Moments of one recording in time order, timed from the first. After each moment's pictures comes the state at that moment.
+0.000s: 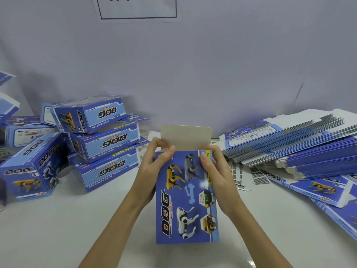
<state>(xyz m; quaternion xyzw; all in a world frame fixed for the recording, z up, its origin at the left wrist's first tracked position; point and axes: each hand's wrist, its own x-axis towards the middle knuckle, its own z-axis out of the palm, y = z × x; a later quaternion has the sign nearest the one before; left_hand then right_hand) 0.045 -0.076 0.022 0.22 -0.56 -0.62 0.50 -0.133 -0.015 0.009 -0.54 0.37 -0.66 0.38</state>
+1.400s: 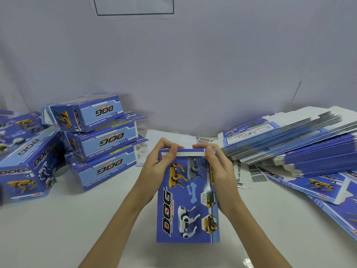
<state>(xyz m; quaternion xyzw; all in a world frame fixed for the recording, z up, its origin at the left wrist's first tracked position) 0.036 -0.067 0.030 0.25 -0.63 -0.55 0.49 -0.134 -0.011 0.014 -0.49 0.38 -0.68 0.39</state>
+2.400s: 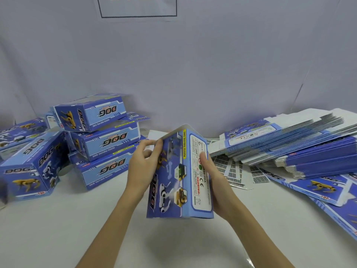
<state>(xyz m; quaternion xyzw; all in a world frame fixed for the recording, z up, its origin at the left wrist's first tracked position) 0.052 -0.097 0.015 0.44 -0.59 -0.39 0.54 -0.129 -0.009 0.007 -0.39 0.40 -0.57 0.60</state>
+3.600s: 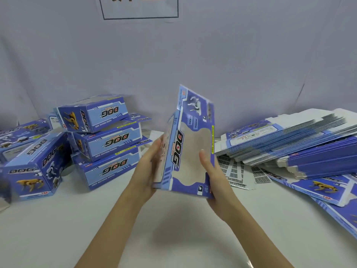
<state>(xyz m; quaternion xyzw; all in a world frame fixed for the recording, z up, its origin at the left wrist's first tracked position) 0.049 -0.090 0.021 0.28 -0.46 -0.69 0.48 -0.122 -0.016 0.004 -0.37 0.39 -0.63 0.56</state>
